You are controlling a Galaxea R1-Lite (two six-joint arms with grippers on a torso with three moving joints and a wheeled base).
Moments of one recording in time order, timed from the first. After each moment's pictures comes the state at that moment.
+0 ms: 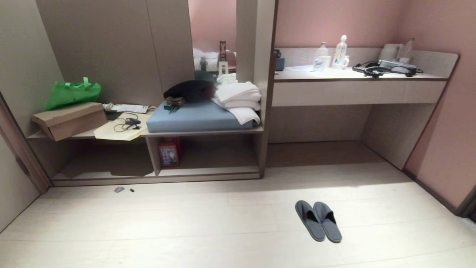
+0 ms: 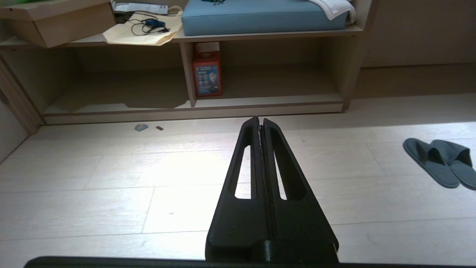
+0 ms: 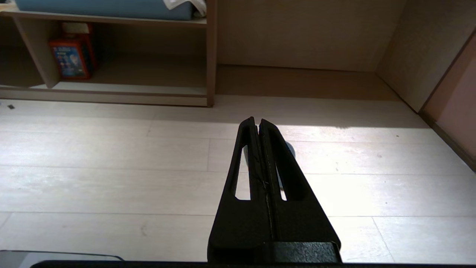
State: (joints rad) left arm 0.00 0.00 0.00 -0.02 0.00 0.00; right arm 0.00 0.00 0.00 0.00 0.01 -0.03
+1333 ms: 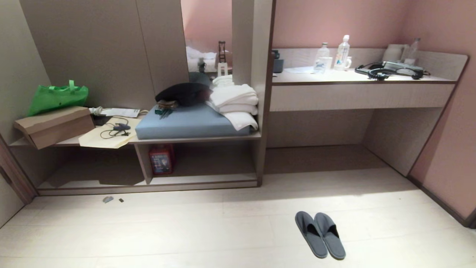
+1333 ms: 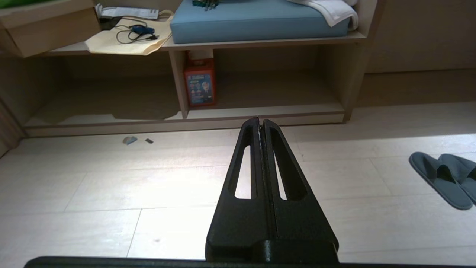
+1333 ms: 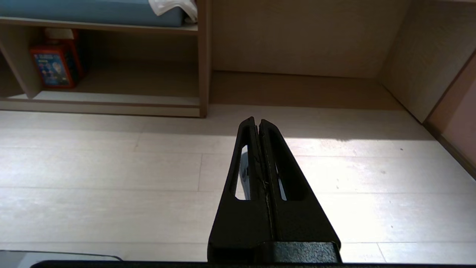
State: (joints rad) left arm 0.00 0.00 0.00 -0.02 0.00 0.00; right arm 0.00 0.00 0.00 0.00 0.01 -0.04
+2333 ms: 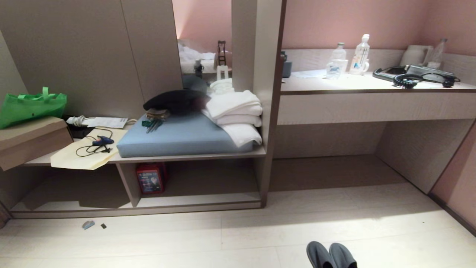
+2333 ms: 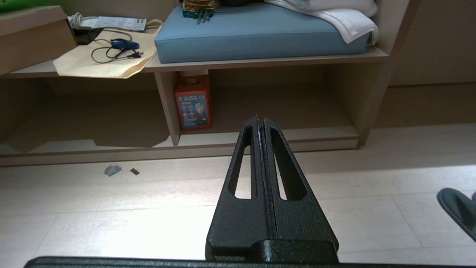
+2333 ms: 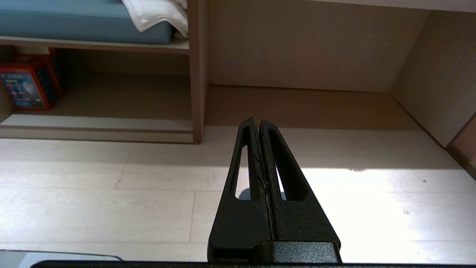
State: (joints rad) left arm 0.00 0.00 0.00 -0.02 0.00 0.00; right arm 0.00 0.00 0.00 0.00 0.01 -0.04
